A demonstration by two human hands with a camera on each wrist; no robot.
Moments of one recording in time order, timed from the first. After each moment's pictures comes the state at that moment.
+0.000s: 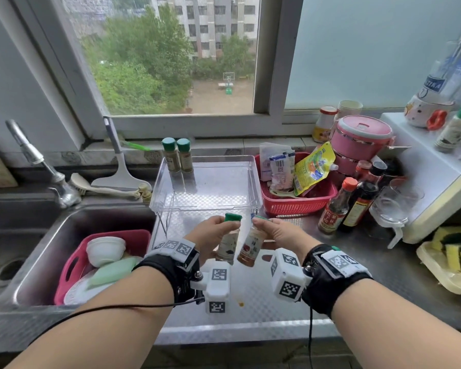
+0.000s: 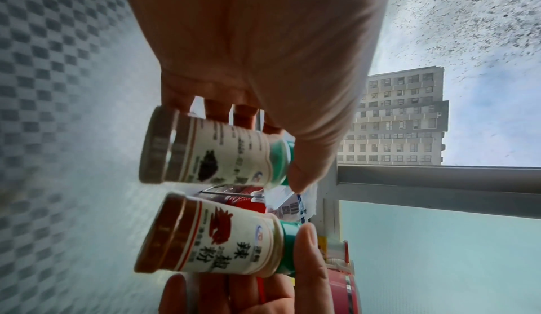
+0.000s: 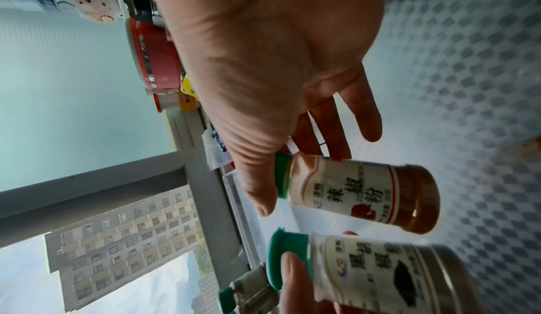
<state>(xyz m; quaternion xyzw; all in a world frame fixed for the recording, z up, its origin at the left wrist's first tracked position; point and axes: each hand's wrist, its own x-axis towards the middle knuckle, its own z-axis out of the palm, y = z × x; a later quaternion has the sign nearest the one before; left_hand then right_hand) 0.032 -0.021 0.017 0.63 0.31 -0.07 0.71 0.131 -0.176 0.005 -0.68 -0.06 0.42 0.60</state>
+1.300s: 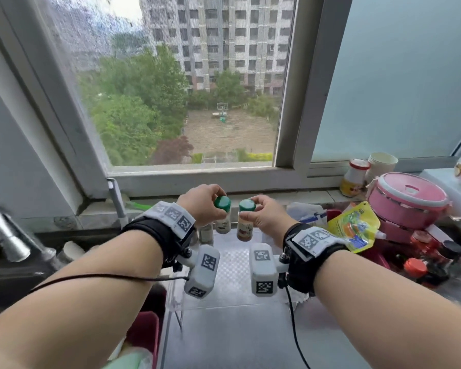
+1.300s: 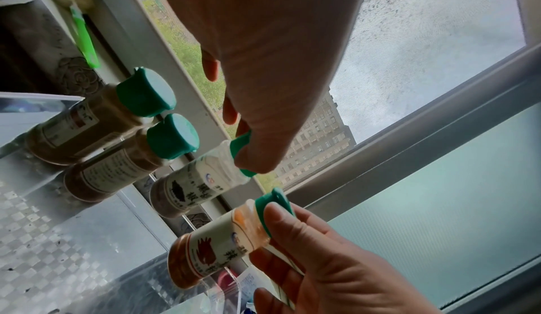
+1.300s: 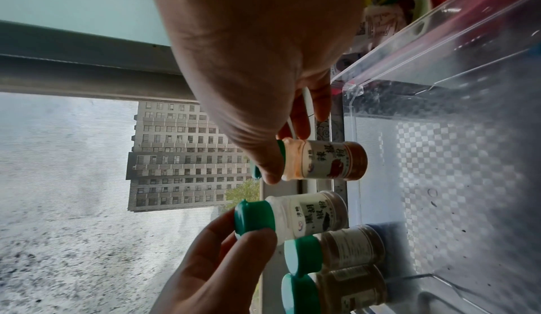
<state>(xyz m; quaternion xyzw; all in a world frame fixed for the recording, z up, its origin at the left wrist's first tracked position) 0.176 0.172 0.128 0.96 0.17 0.01 0.22 0.257 0.026 0.082 -0.76 -0.16 0.23 0.58</state>
